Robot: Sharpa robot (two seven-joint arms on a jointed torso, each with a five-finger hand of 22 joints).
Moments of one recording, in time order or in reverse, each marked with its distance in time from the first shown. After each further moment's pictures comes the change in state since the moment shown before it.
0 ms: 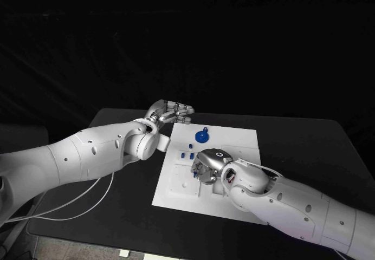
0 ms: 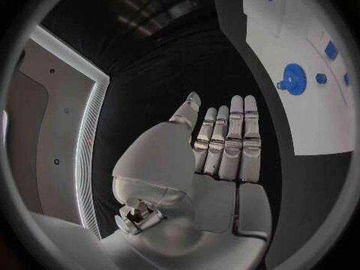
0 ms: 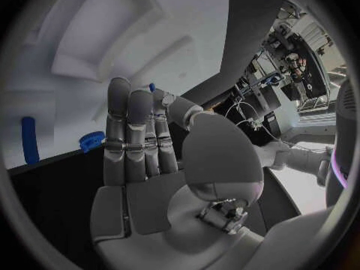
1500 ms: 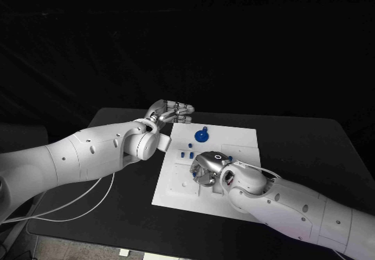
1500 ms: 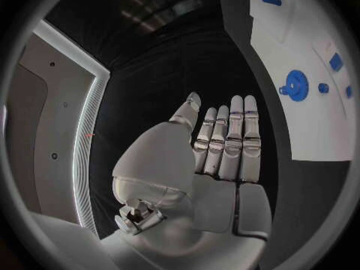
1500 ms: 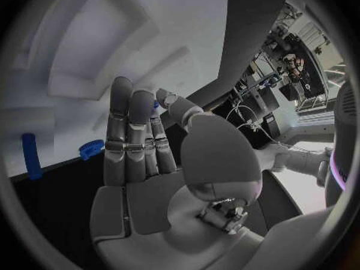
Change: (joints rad) left arm 0.000 -0.009 0.000 0.028 0.048 -0.006 -0.001; left_hand -0.004 -0.004 0.002 0.002 0.004 0.001 0.001 0.000 0.000 0.006 -0.001 0.000 0.000 0.000 0.000 0.000 0.000 0.000 0.000 0.000 0.000 -0.001; right arm 0.002 0.008 -0.031 -0.018 0.022 -0.002 0.017; right_hand -0.007 -0.032 -0.178 0.029 0.039 -0.172 0.046 0.010 -0.002 -0.237 0.068 0.012 -0.003 -0.006 0.032 0.000 -0.014 0.024 0.032 0.039 -0.071 -0.012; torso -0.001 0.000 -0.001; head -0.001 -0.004
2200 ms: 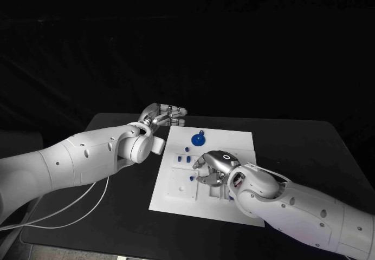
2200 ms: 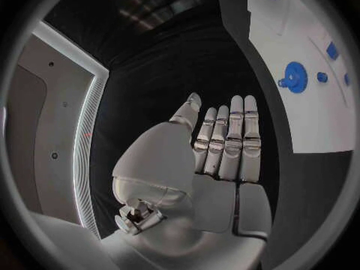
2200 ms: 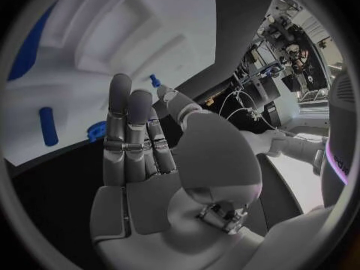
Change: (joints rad) left arm 0.000 -0.010 0.000 -0.027 0.008 0.013 0.005; left_hand 0.000 0.000 0.005 -0.003 0.007 0.000 0.000 0.000 0.000 0.000 0.000 0.000 0.000 0.000 0.000 0.000 0.000 0.000 0.000 0.000 0.000 0.000; right arm -0.005 -0.103 0.031 0.113 0.043 -0.080 -0.003; right_hand 0.081 -0.012 -0.106 0.062 -0.004 -0.051 0.009 0.000 -0.001 -0.078 0.017 -0.007 -0.001 -0.002 0.012 0.016 -0.018 0.016 0.033 0.018 -0.049 -0.042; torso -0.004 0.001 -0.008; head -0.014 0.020
